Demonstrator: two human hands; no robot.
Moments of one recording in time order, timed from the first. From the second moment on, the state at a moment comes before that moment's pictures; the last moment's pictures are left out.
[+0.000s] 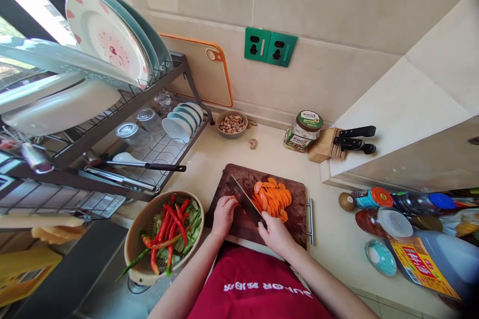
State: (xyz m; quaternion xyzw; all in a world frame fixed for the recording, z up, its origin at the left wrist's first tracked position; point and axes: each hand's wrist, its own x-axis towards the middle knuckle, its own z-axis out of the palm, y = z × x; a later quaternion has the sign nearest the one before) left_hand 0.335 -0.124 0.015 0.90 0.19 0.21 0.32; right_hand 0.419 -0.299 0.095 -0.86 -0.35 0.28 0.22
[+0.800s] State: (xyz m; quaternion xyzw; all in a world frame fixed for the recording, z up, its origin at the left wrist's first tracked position) left_hand 0.412 -0.215 0.118 0.96 -0.05 -0.07 0.28; right_hand 0.459 -0.390 0.143 -0.85 -0.51 0.14 0.06
